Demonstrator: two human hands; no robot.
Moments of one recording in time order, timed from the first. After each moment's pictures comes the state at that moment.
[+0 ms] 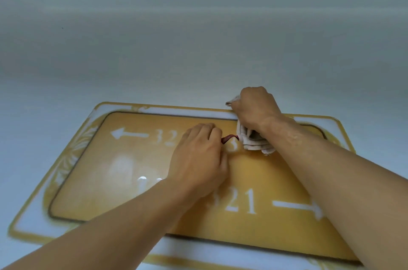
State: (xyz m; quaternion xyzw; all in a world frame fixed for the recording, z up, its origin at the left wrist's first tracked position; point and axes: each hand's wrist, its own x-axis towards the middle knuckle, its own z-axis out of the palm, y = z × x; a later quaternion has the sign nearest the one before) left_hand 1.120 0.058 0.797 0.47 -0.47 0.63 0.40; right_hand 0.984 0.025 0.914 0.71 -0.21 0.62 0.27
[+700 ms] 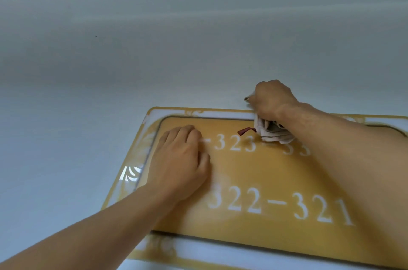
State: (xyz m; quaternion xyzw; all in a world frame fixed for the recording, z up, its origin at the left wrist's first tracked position) left_hand 1.274 0.134 0.791 0.50 -0.41 0.64 0.41; right_hand 1.079 0.079 0.940 0.69 -0.30 0.58 0.30
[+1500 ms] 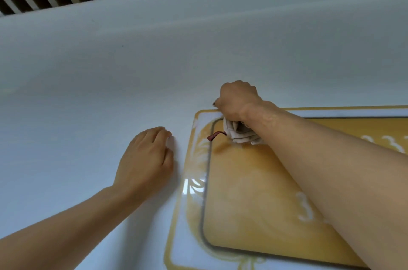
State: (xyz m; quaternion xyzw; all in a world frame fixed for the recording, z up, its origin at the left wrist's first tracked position) left_hand 1.430 0.217 0.791 0.54 -0.37 0.61 0.45; right_hand 1.249 0.153 0.941 0.71 -0.22 0.58 0.34
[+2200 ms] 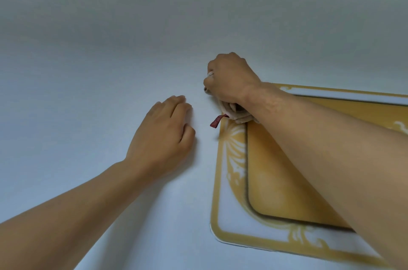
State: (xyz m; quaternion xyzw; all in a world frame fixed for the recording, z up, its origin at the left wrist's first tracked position) left_hand 1.475 0.223 0.778 0.46 -0.47 0.60 0.45; right_hand 1.324 0.197 0.909 0.71 -0.14 0.56 0.40
